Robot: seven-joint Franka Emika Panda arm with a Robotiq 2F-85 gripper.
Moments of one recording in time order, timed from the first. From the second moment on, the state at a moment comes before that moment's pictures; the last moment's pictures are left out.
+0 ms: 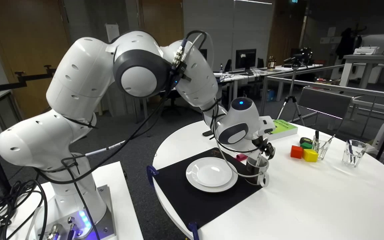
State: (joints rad) arm -0.72 0.75 0.55 -1.90 -0.19 3.09 -0.42
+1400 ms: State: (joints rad) arm -0.84 0.68 0.67 -1.99 -0.13 3.02 -0.49
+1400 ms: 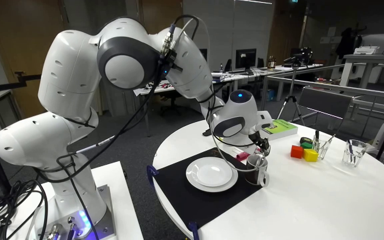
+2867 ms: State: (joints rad) arm -0.91 0.77 0.73 -1.98 -0.13 3.02 -0.59
